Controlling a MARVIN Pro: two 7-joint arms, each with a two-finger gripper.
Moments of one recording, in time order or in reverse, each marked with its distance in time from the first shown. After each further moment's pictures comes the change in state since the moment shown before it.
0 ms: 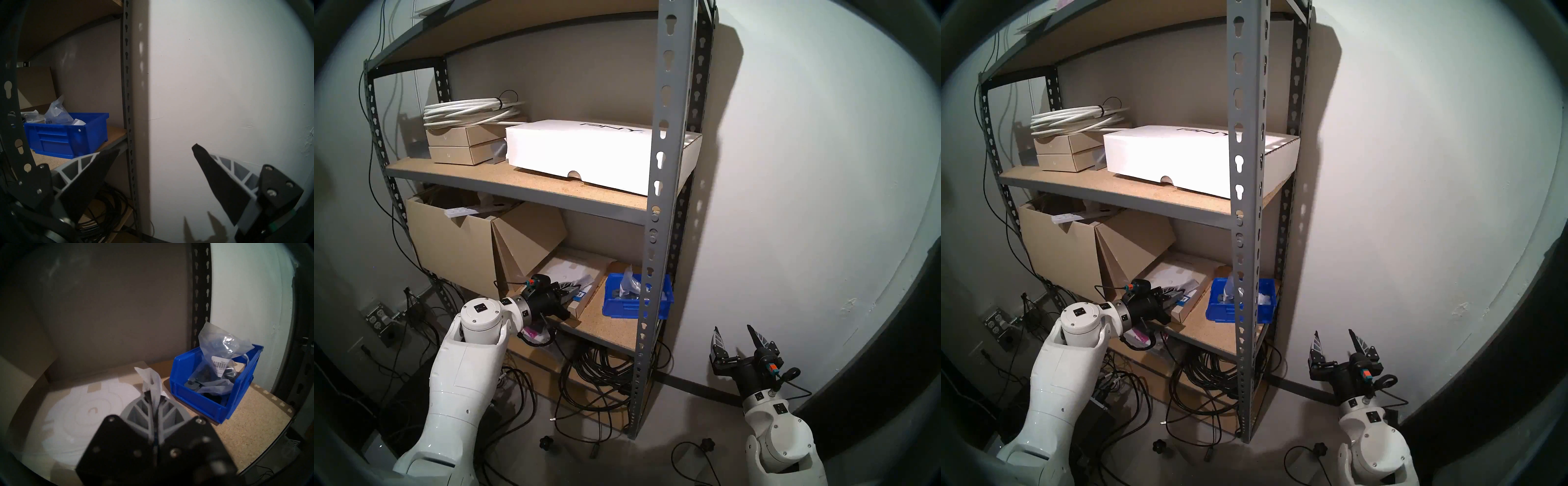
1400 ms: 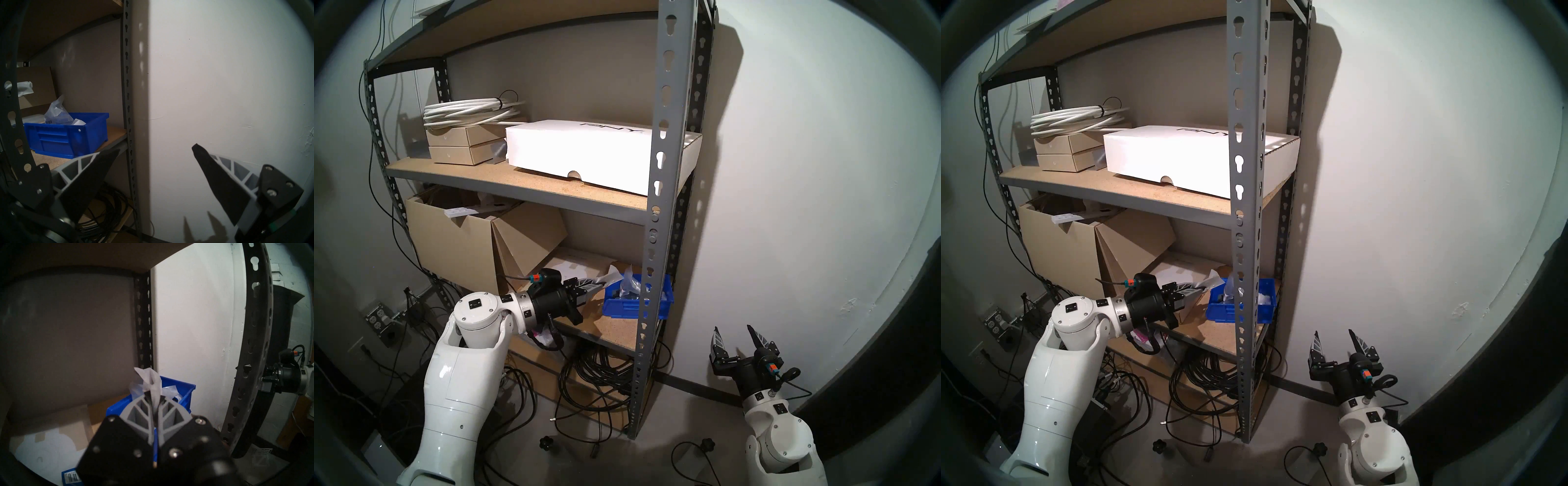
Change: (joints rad) left arm 0.050 -0.015 0.044 -0.194 -0.081 0.067 -0.180; right arm 0.000 0.000 0.000 0.000 0.000 0.000 0.000
